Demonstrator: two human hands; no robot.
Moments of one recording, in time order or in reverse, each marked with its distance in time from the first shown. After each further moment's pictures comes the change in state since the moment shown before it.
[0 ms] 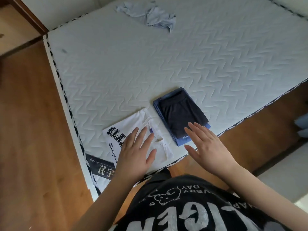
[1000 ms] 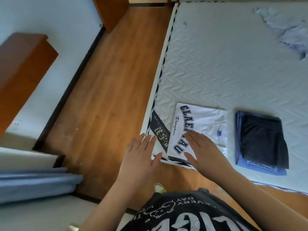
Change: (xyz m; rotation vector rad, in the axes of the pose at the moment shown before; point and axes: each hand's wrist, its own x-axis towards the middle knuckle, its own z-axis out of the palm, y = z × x) left_hand -0.269 -0.085 0.008 -0.038 -0.032 -0.724; right_hand 0.005 -0.239 0.079 -0.099 -0.351 -0.628
